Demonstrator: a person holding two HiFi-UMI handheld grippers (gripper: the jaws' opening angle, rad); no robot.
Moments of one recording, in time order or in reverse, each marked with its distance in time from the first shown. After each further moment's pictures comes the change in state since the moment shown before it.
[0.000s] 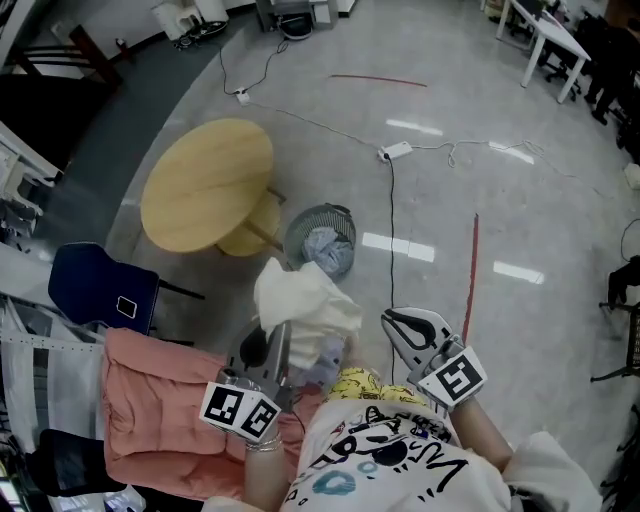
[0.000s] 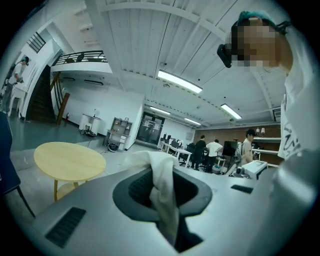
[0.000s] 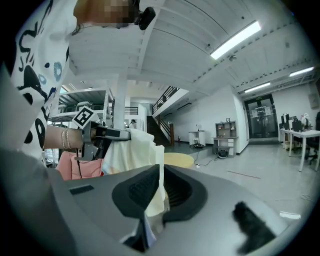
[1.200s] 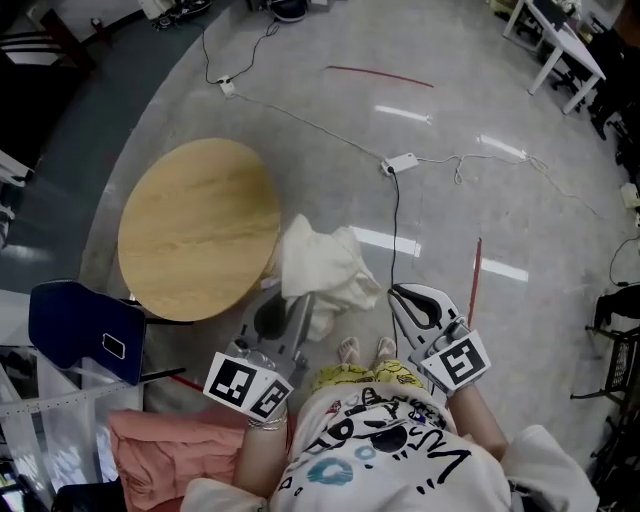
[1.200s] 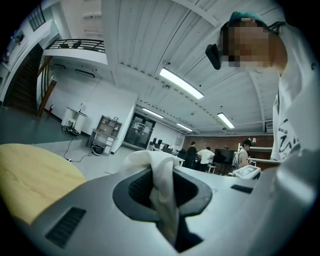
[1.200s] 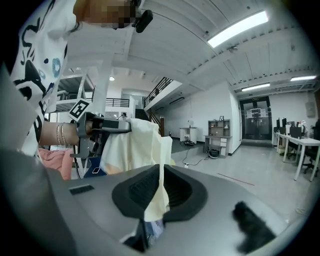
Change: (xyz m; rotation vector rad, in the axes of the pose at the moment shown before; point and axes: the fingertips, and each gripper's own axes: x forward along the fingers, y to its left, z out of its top) left arm 0.239 0.156 0.094 -0.020 -0.037 -0.183; right arm 0.231 -0.186 0.036 -0.014 0.067 -0.109
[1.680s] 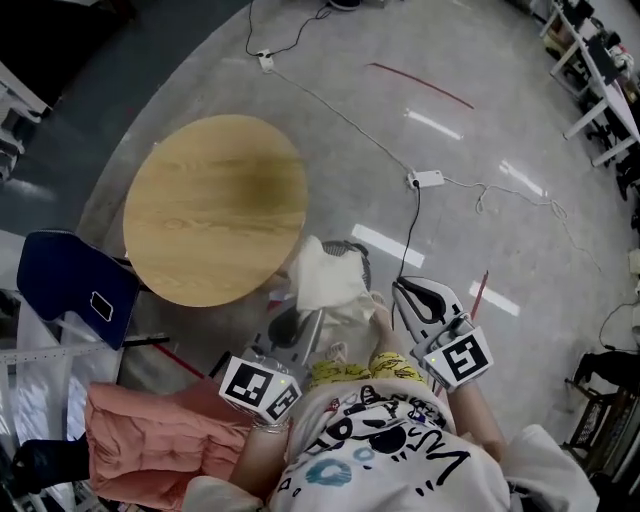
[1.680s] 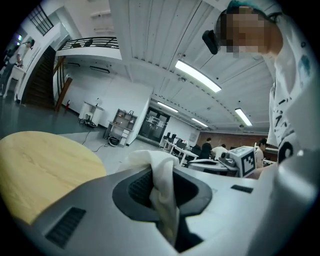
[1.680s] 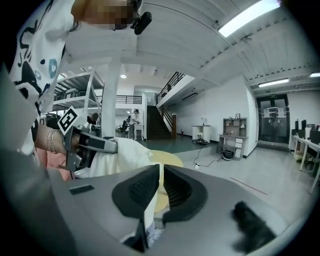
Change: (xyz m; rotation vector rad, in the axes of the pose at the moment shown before) left arm 0.012 0.046 -0.052 -0.085 0.067 0.174; right arm 0.076 -0.035 0.008 -0.064 0.048 0.171
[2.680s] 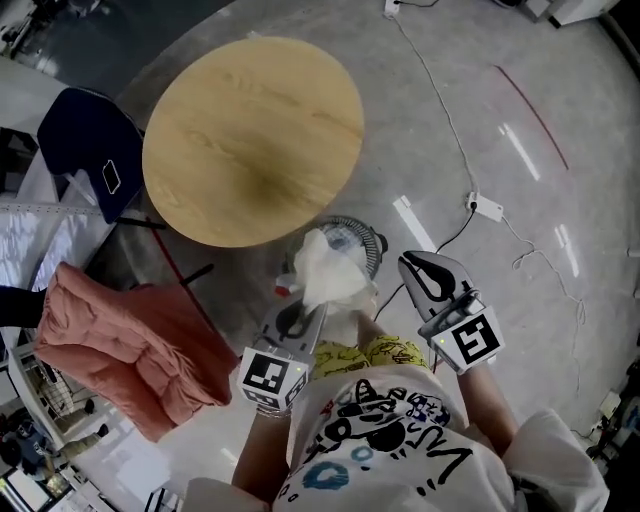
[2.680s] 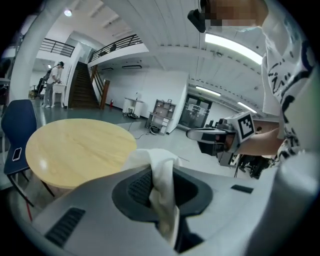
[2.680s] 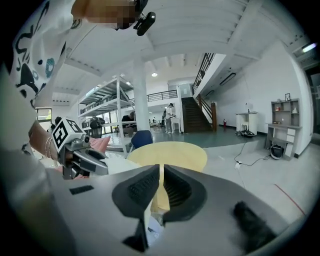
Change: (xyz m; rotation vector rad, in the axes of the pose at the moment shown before) left arm 0.071 0.046 -0.078 -0.100 0.114 0.530; right arm 0.120 -0.080 -0.026 -0.061 0.077 0.536
